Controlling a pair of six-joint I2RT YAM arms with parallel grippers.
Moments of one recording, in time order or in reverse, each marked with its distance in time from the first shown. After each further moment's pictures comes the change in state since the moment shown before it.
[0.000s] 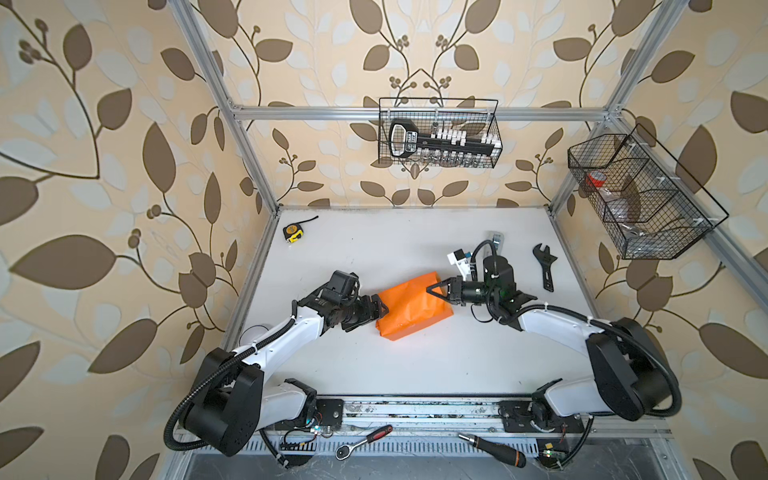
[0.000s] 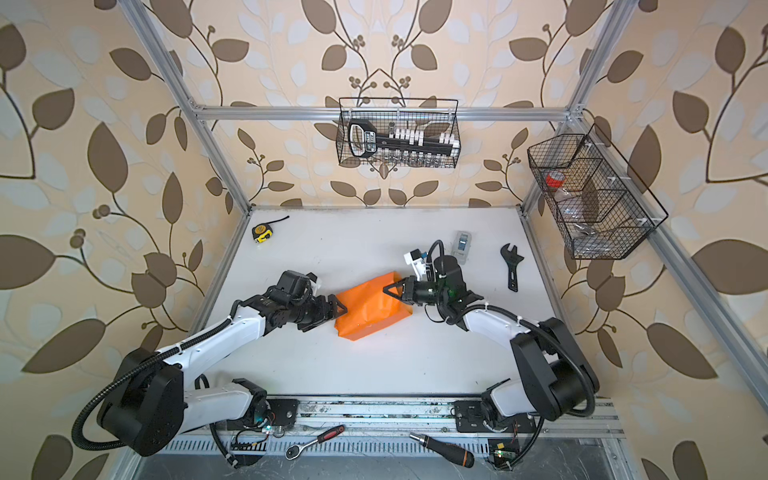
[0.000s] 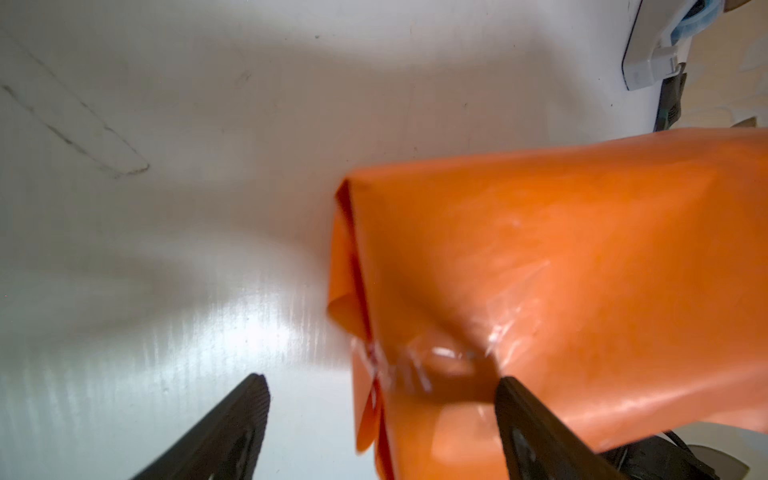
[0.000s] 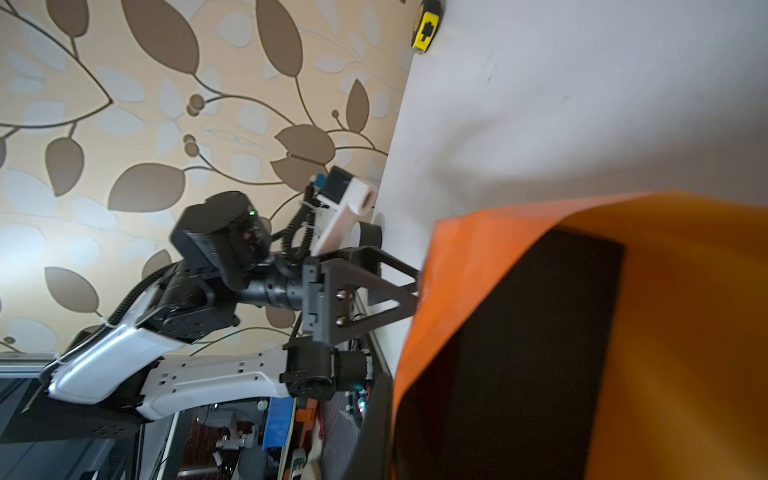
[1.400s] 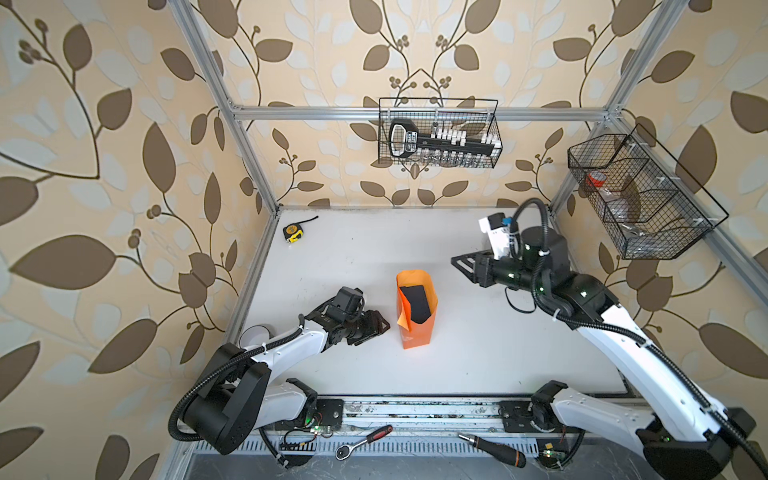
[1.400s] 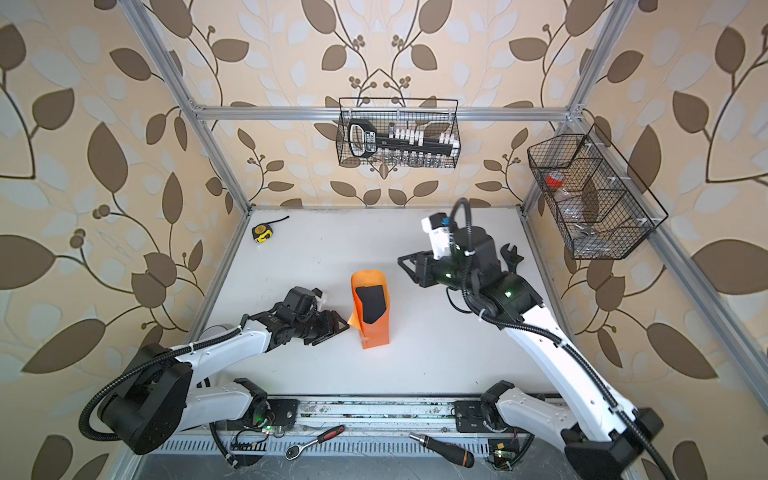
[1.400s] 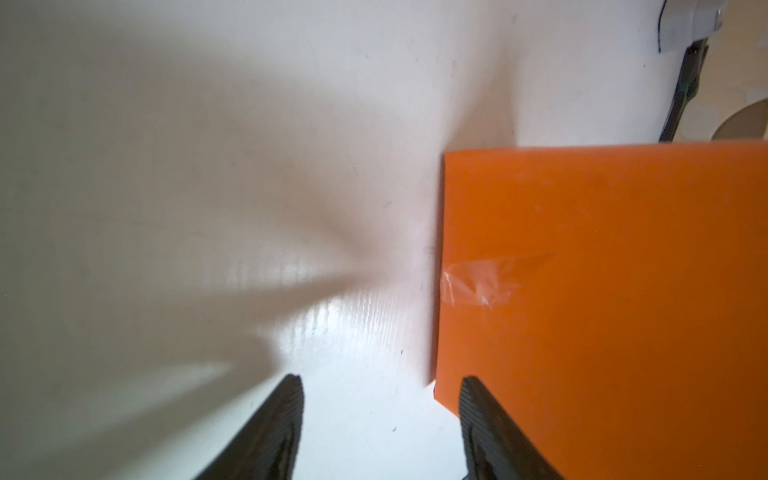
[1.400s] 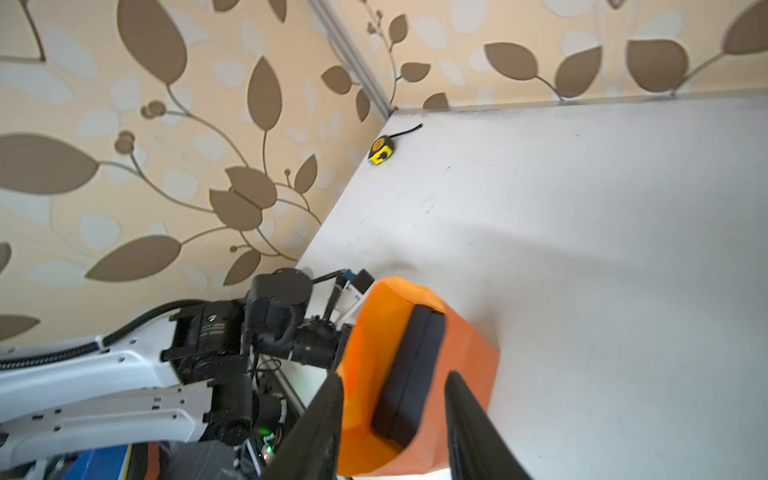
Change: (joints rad) left arm -0.095 0.019 -0.157 0.193 0.022 -0.101; right arm -0.004 -0.360 0.306 -0.753 0.441 -0.343
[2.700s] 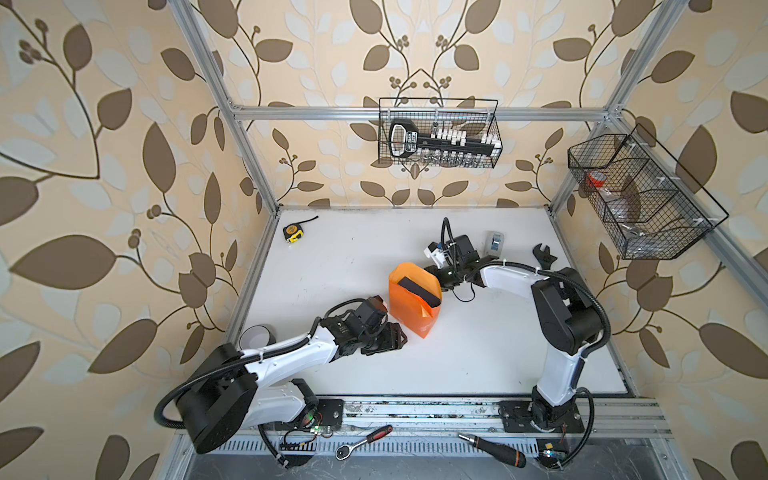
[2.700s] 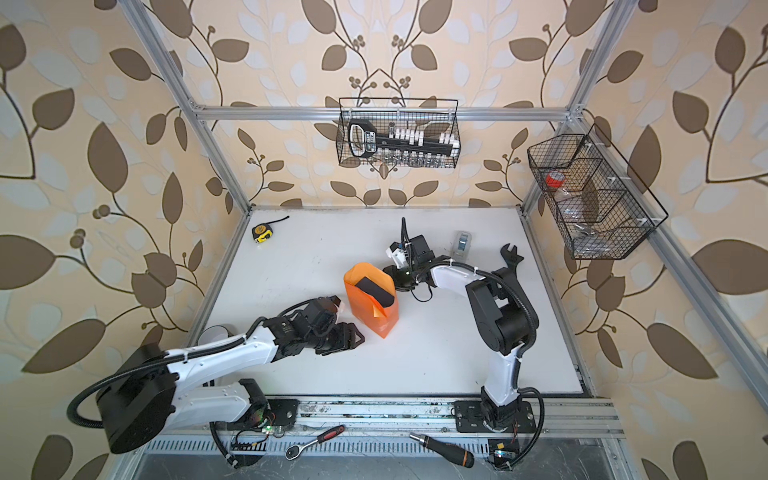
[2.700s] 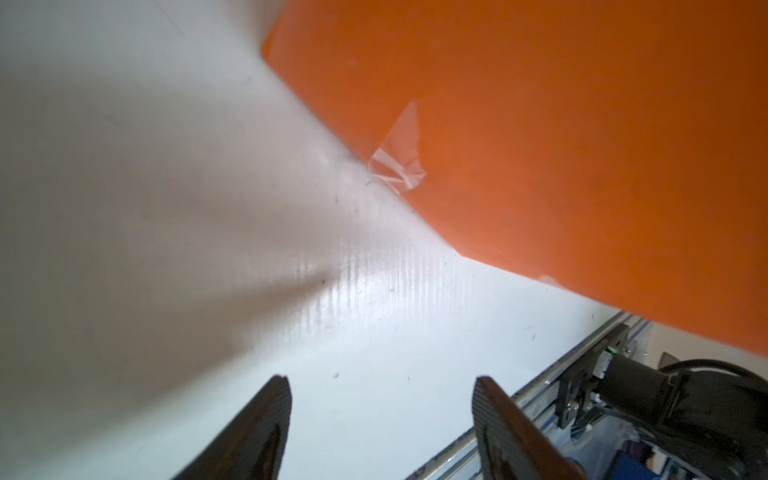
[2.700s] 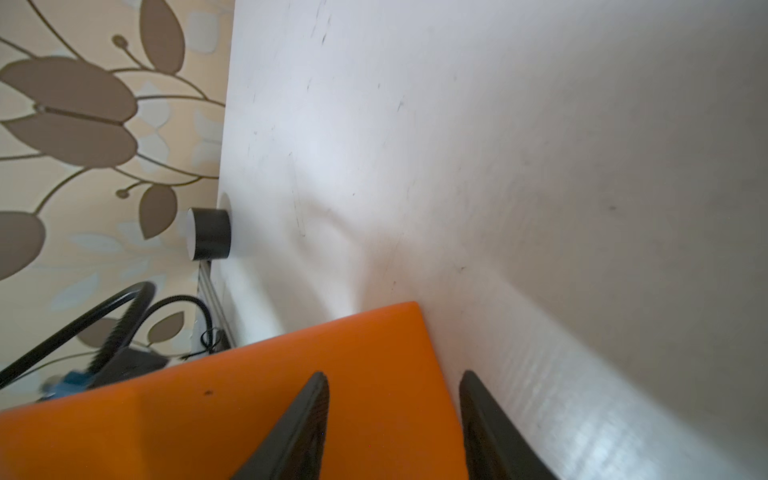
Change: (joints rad) left arm -0.285 -0.115 0.094 -0.183 -0.216 -0.071; right arm -0.010 0.795 0.088 0.297 -0.240 -0.015
